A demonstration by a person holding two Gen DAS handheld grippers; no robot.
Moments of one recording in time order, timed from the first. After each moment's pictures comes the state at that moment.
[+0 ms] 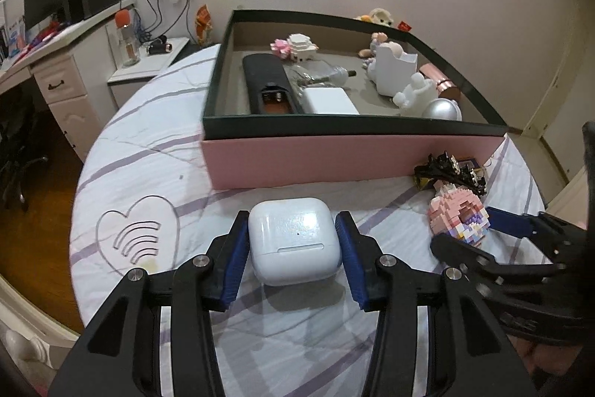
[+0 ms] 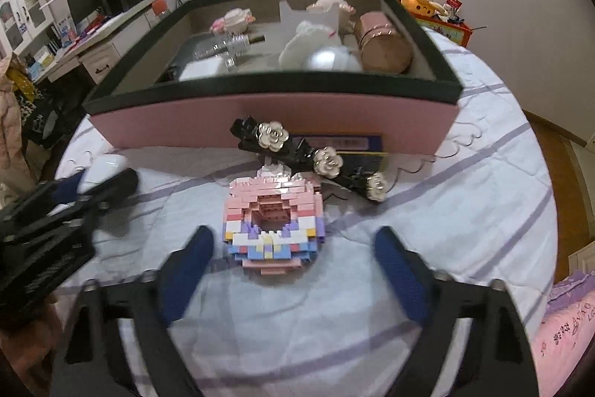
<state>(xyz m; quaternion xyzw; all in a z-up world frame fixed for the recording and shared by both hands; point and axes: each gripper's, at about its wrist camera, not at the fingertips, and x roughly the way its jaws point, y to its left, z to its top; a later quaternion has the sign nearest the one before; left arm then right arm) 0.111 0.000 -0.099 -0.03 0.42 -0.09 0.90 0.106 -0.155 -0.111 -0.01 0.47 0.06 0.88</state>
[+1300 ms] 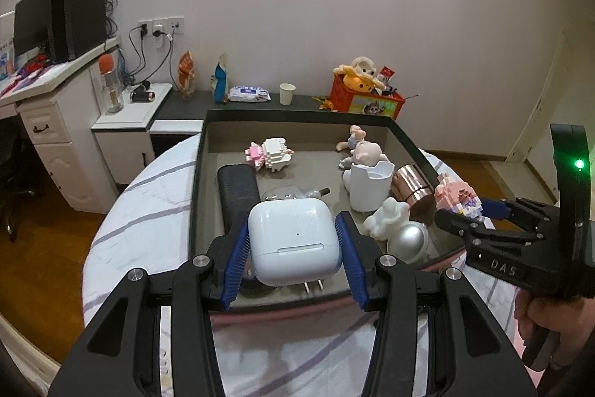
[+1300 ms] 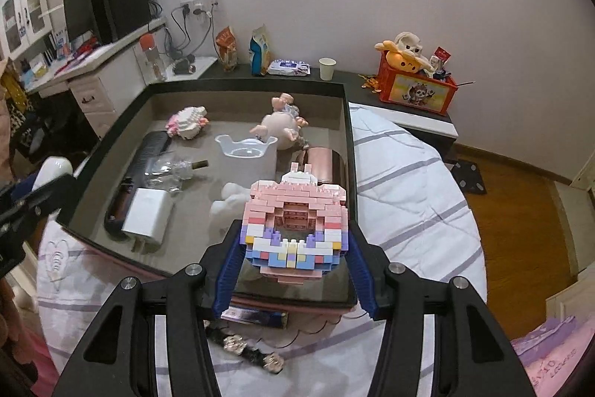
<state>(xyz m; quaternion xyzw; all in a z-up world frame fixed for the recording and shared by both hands) 0.177 -0.013 -0.027 -0.04 0.35 -0.12 0.93 0.185 -0.196 -0.042 -0.05 0.42 0.05 0.90</state>
